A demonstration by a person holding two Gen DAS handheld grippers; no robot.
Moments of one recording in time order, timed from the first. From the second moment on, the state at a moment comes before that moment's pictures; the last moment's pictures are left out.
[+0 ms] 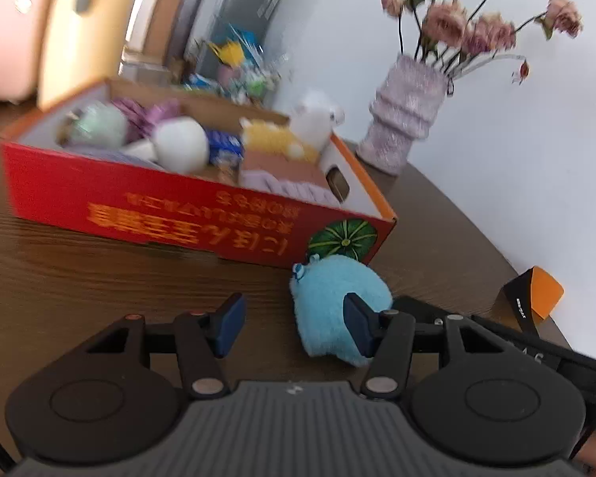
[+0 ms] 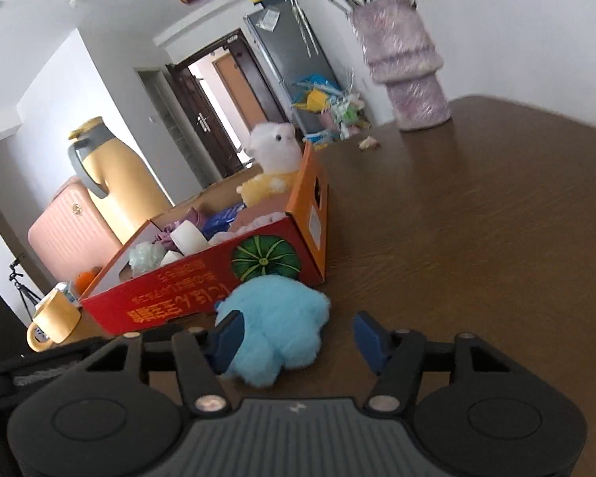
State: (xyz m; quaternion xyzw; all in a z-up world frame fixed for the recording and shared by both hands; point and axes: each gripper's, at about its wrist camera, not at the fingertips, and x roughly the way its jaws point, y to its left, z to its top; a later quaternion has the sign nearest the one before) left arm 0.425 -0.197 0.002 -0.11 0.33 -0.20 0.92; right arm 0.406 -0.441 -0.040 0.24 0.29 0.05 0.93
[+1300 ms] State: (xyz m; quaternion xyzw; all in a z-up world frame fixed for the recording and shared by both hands) left arm 0.237 -0.086 0.005 -0.10 0.34 -0.26 0.90; right arm 0.213 -0.320 -0.028 0.26 0.29 0.13 0.91
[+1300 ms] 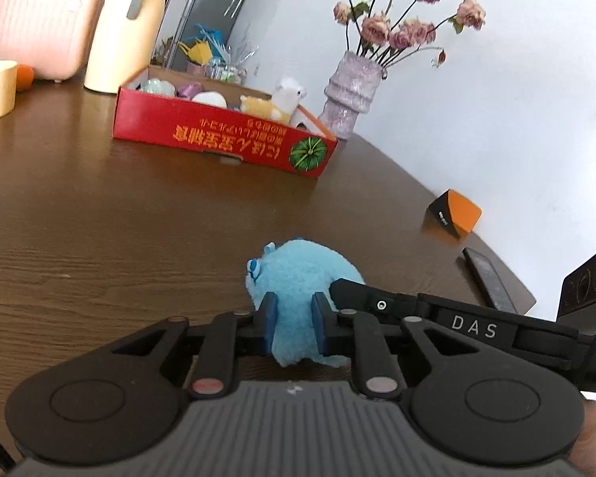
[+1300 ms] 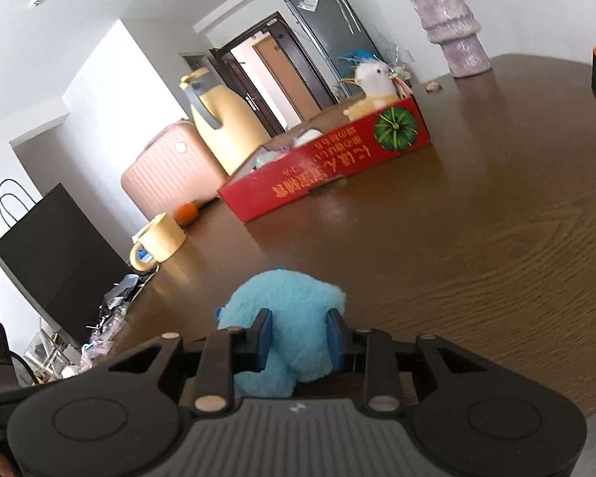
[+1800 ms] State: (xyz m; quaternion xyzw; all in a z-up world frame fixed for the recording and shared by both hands) left arm 0.345 -0.098 0.088 -0.14 0.26 -0.29 0.91; right arm 0.341 -0.346 0.060 0.27 0.21 0.12 0.93
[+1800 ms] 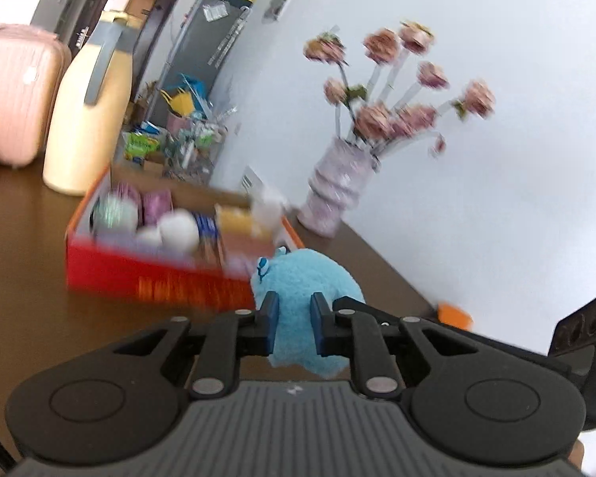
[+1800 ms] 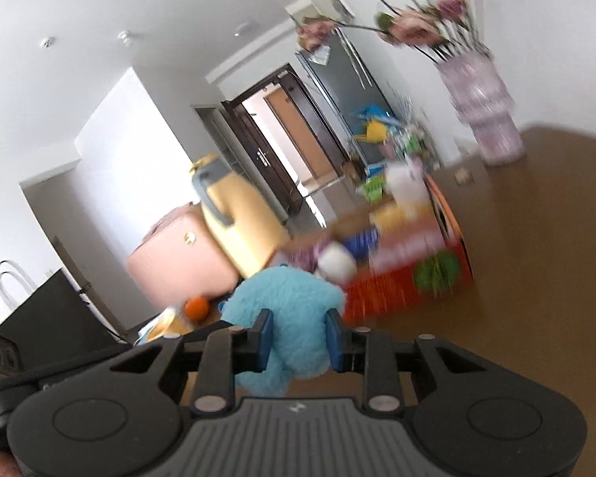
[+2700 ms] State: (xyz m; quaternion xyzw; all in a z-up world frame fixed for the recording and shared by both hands) left arm 0.566 -0.109 0.041 -0.12 0.38 -0.23 0.89; right arm 0.549 -0.339 0.028 0.18 0.35 0.05 0.92
